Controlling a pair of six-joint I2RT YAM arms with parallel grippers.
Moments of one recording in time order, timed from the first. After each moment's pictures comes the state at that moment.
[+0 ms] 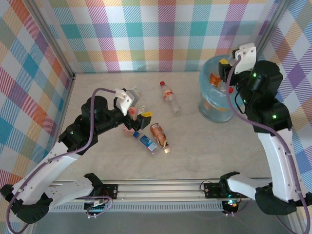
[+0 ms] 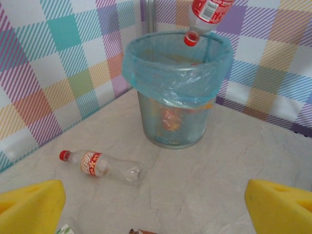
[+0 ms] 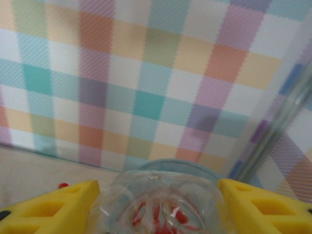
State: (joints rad) left arm -0.73 0.96 1.19 -0.44 0.14 0.07; right arm 0.31 1.14 1.69 -0.66 0.25 -0.21
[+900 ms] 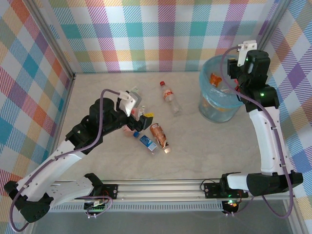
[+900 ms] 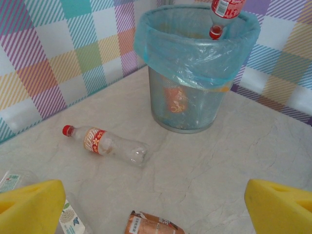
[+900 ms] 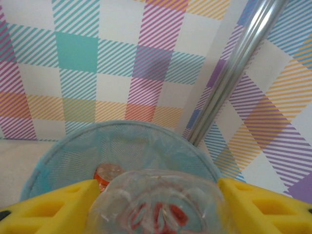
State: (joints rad) left arm -0.73 0.99 1.12 -0.42 0.08 0.03; right arm 0.13 1.30 1.66 -0.64 0.32 -0.17
